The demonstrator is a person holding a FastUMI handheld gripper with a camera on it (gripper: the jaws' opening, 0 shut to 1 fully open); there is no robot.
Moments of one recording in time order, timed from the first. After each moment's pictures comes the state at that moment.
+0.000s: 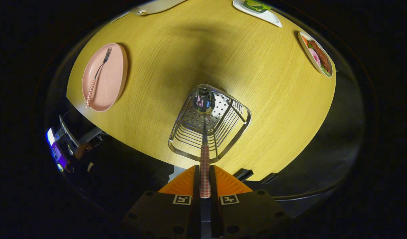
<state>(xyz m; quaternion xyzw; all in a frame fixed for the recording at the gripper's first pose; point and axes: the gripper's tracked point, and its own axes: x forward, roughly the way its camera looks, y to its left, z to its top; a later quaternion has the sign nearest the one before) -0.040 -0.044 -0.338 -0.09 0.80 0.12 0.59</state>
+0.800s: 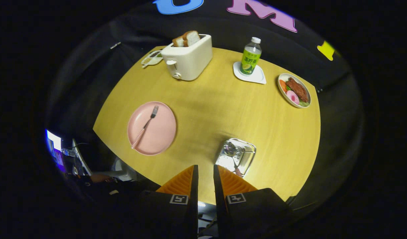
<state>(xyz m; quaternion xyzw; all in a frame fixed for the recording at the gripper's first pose) 0.002 0.069 -0.237 0.04 0.54 0.16 0.82</state>
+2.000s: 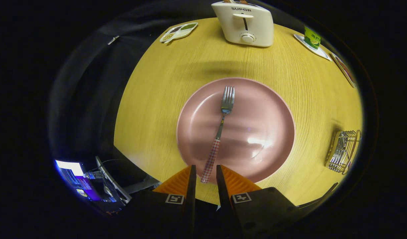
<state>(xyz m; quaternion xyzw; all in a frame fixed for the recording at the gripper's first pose) 0.003 0.309 -0.349 0.15 0.64 0.17 0.74</state>
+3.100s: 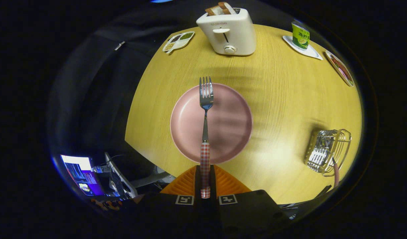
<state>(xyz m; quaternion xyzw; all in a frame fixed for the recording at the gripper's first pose) -0.010 0.209 -0.272 0.15 0.62 0.21 0.74</state>
